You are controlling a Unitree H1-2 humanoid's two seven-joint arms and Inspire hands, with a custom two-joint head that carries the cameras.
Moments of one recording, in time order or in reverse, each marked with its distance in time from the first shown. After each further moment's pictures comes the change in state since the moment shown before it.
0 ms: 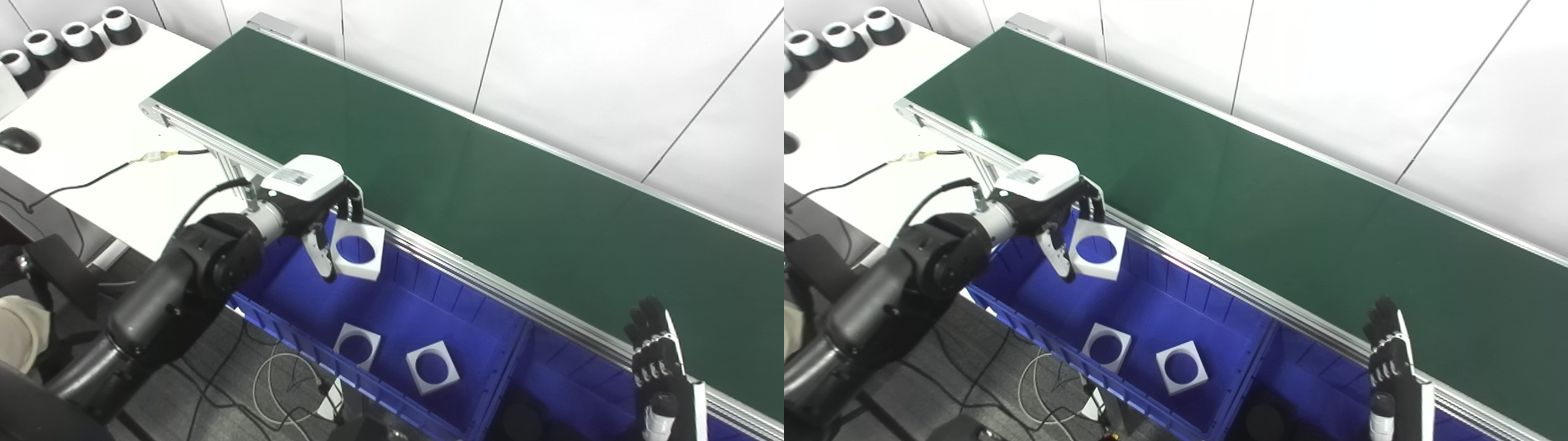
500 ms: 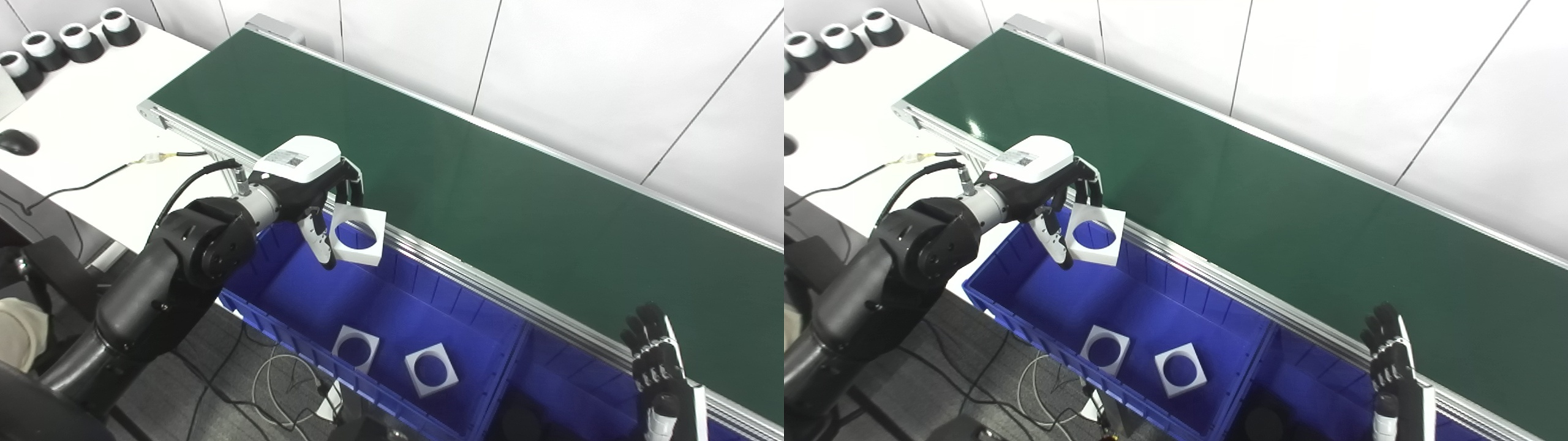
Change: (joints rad) left arm -0.020 0.069 0.079 -0.143 -0.036 0.056 -0.139; right arm -0.020 -0.015 -0.003 0.050 0.014 -0.005 0.000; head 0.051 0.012
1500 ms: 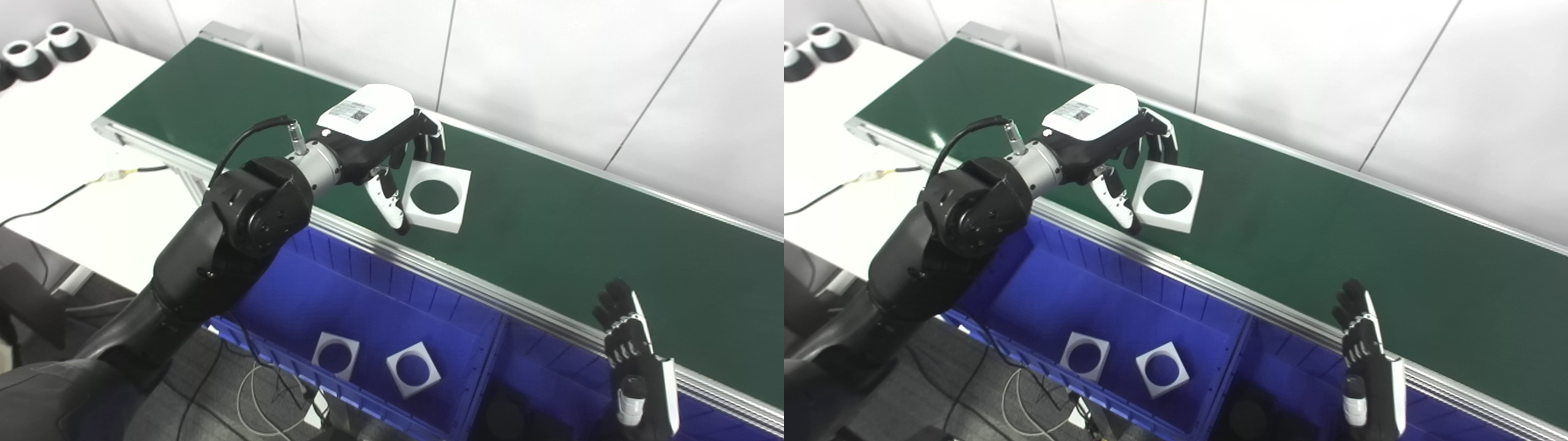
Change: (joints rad) left arm -0.305 -0.061 -0.184 -0.073 -0.033 0.084 -0.053; right arm 0.021 -0.011 0.049 -0.057 -0.023 0.006 -0.053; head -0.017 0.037
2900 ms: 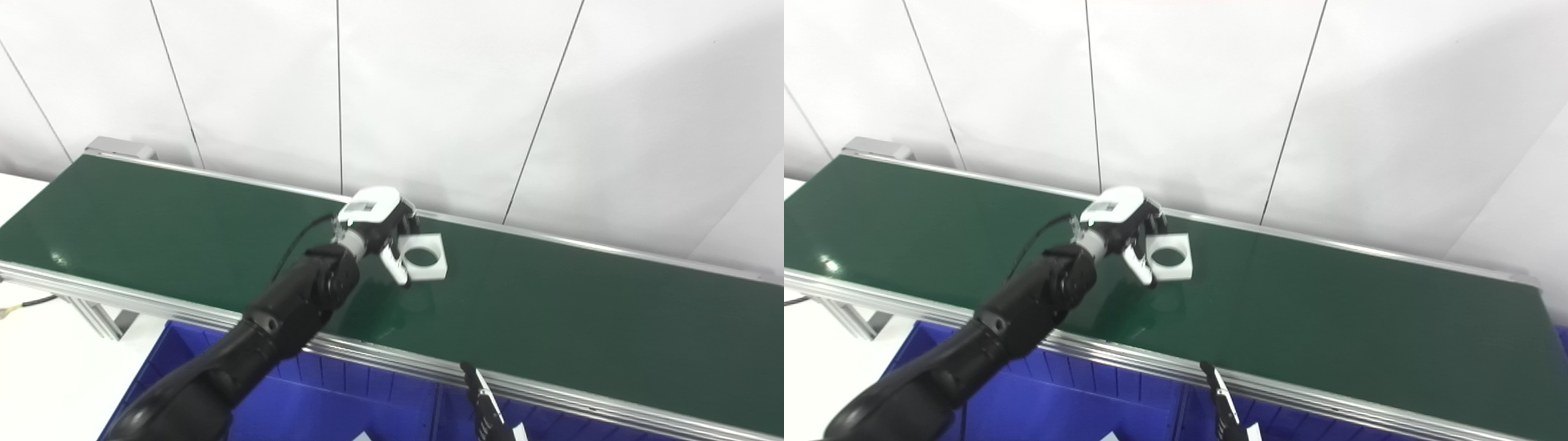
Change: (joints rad) left arm -0.436 -0.235 -0.303 1.034 -0.130 -0.213 0.602; right arm 0.032 0.064 0.233 0.151 -0.155 -0.044 -0.221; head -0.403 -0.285
